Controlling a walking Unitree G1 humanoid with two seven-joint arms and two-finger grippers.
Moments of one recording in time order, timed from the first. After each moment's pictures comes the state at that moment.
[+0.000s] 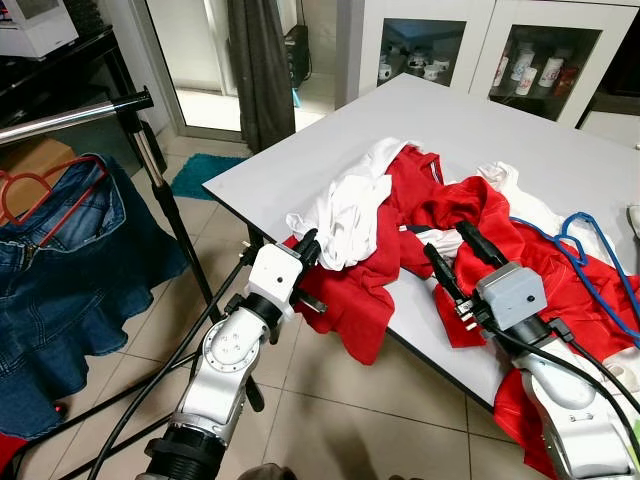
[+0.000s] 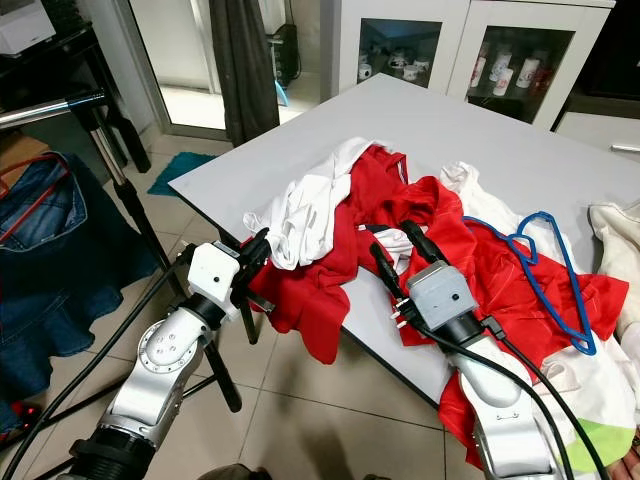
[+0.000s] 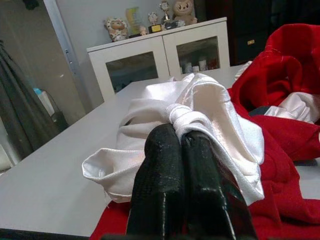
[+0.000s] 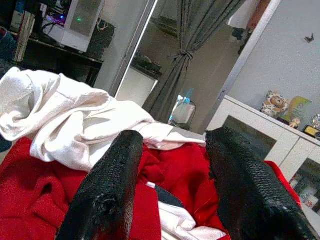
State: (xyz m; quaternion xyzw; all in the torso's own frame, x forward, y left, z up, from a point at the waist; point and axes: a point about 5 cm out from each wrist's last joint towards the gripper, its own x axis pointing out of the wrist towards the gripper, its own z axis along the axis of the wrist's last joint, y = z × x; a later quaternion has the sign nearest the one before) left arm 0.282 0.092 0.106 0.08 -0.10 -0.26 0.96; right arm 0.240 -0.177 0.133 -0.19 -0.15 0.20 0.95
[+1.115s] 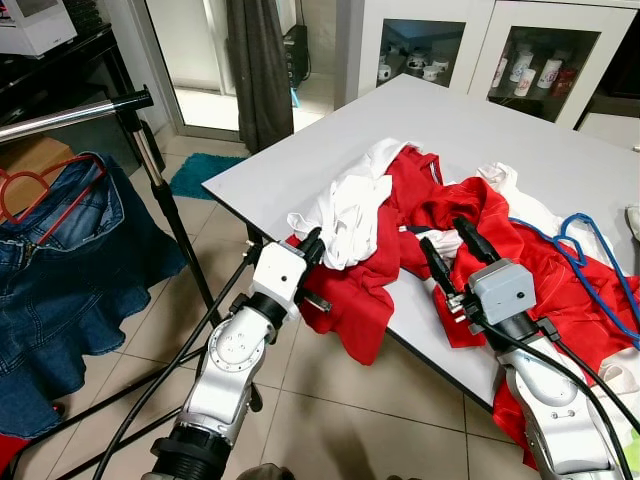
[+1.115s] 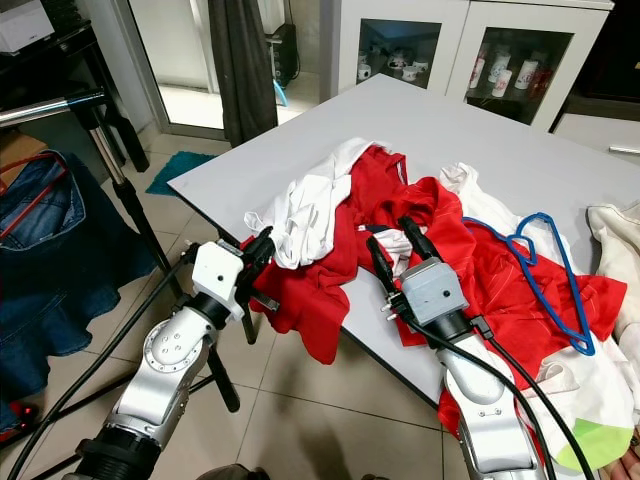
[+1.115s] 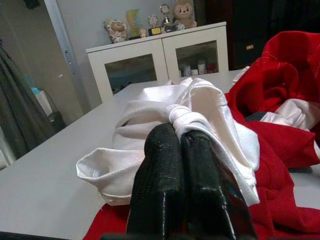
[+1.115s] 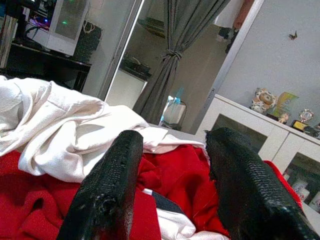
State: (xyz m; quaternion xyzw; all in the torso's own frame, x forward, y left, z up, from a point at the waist) left arm 0.282 0.085 0.106 0.07 -0.10 -0.26 0.96; right arm 0.245 -0.169 0.130 -0.17 -0.15 0.17 0.96
